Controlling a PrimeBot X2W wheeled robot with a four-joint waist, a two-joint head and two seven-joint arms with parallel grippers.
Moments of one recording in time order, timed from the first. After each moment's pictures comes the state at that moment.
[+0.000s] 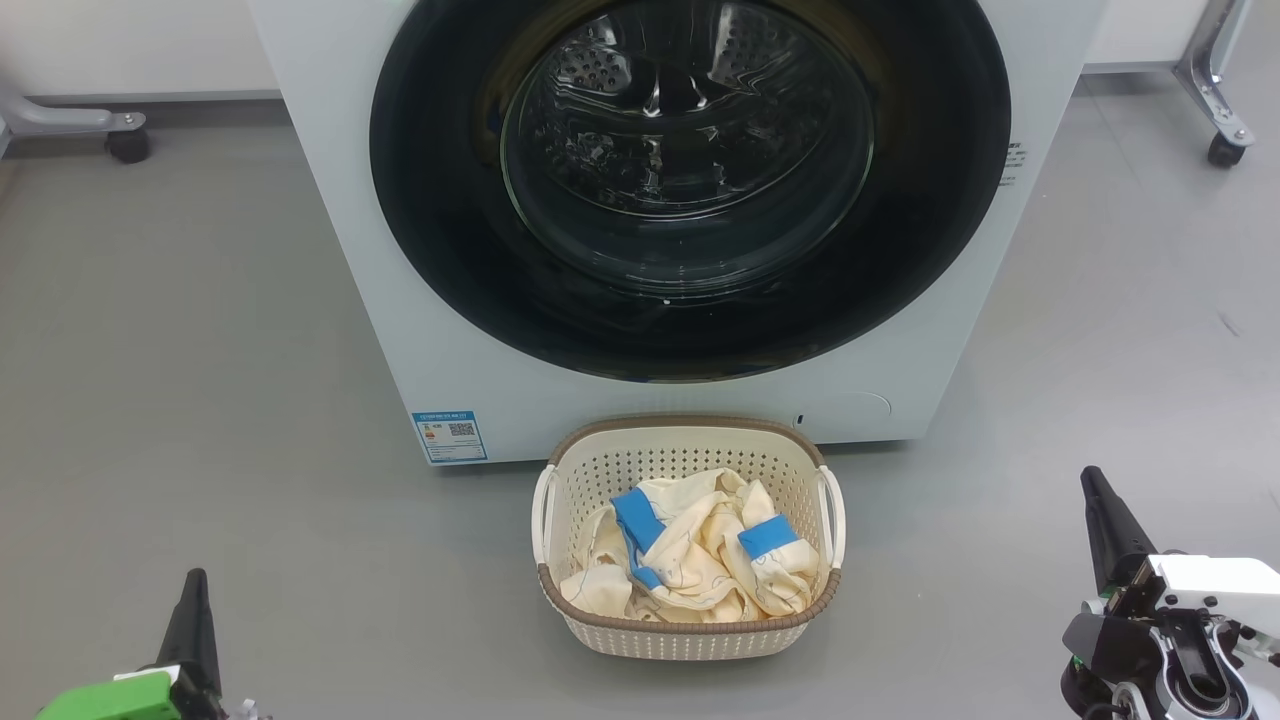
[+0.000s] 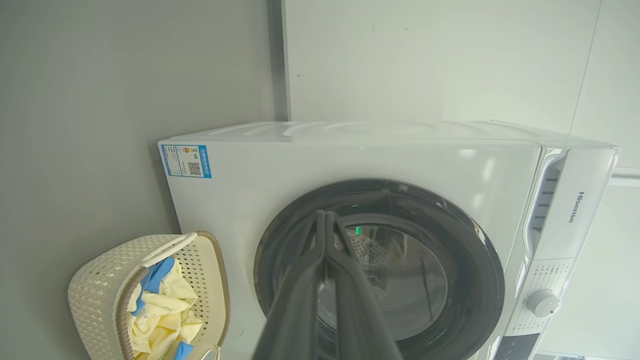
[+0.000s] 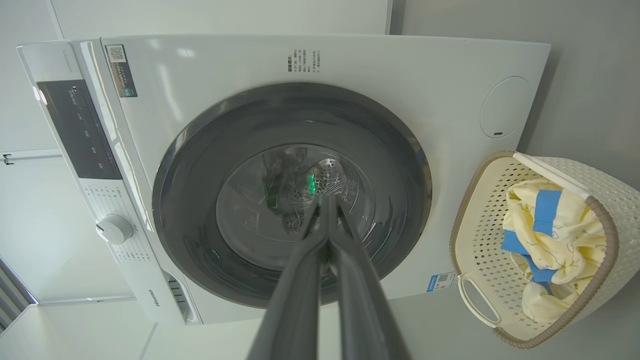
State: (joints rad) left arm -0.07 0.09 0.00 0.26 -1.69 -0.12 0.05; right arm -0.05 -0.07 -0.09 0.27 1.65 0.12 0.07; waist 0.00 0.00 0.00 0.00
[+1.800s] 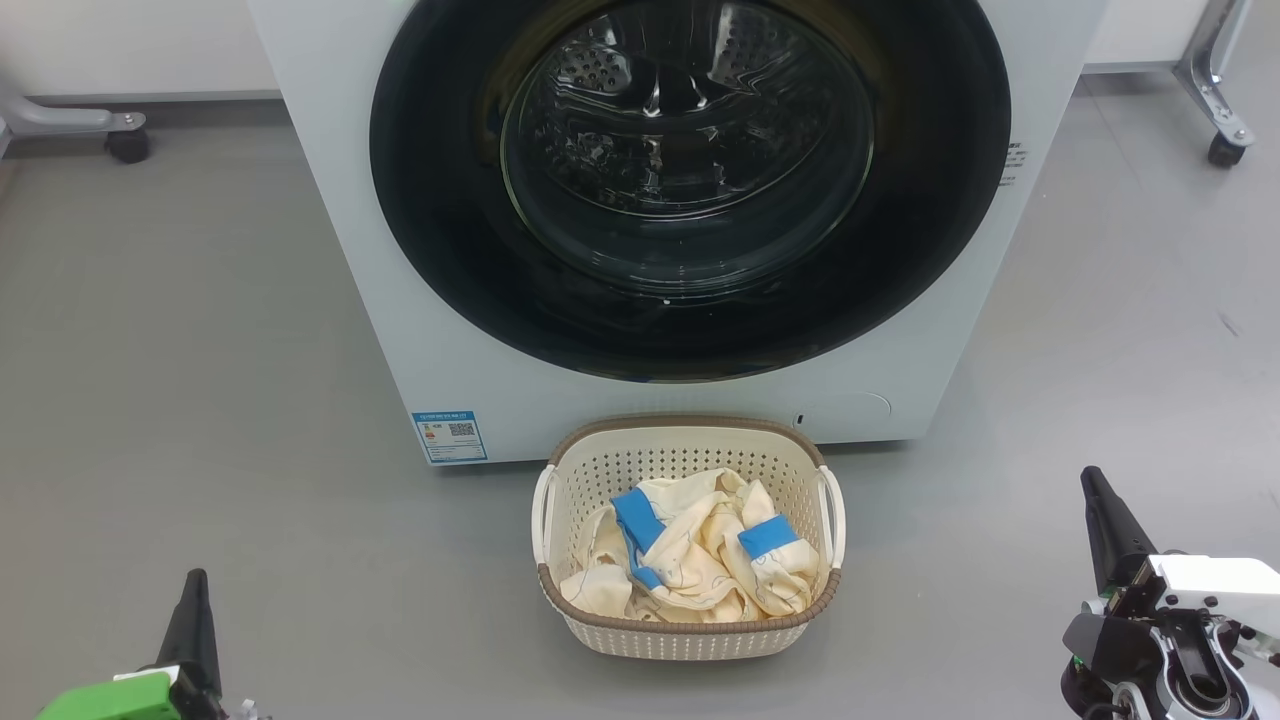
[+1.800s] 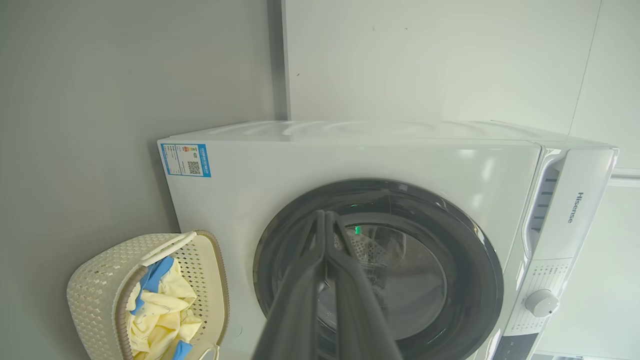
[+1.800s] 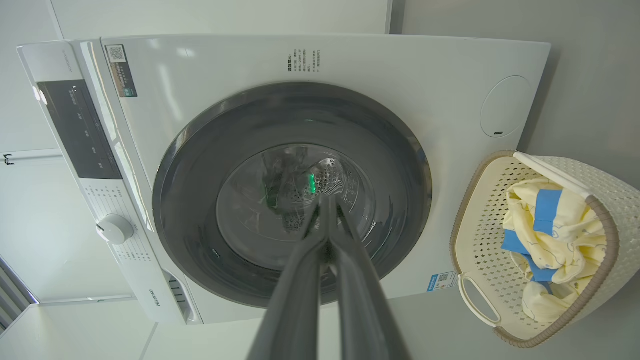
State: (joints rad) left arm -0.07 0.09 0.01 0.26 -1.69 -0.12 0.05; right arm -0.05 -0.07 -0.09 0.27 1.65 0.12 0.07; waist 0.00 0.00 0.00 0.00
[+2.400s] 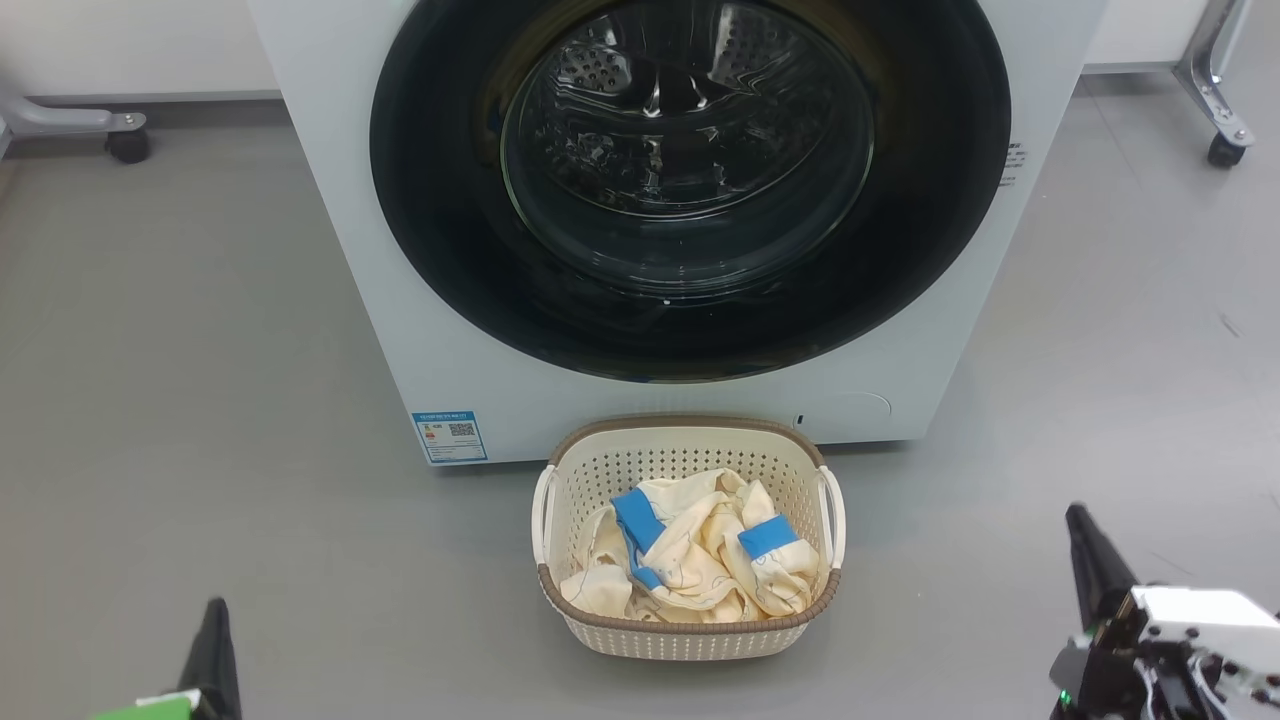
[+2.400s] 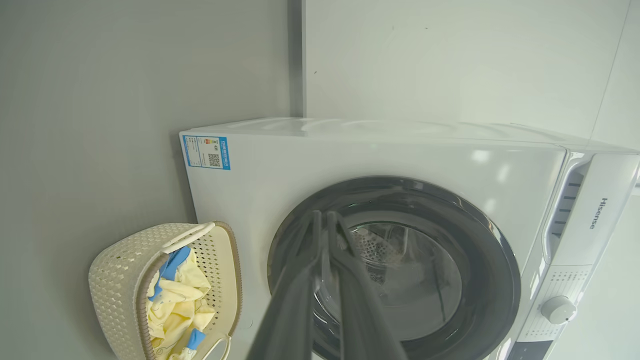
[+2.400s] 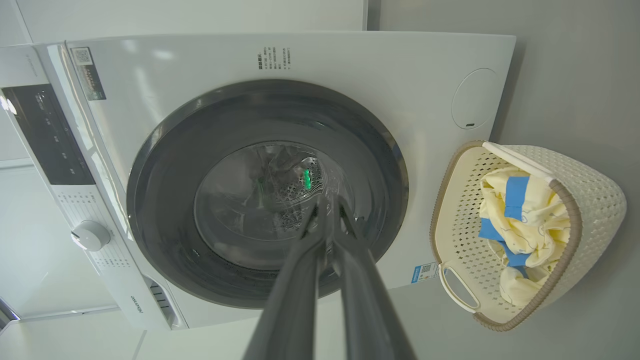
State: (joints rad) left arm -0.06 0.07 0.01 0.29 -1.69 -0.12 0.05; right arm -0.03 -0.05 -0.09 0.30 1.65 0.12 0.07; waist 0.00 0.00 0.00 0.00
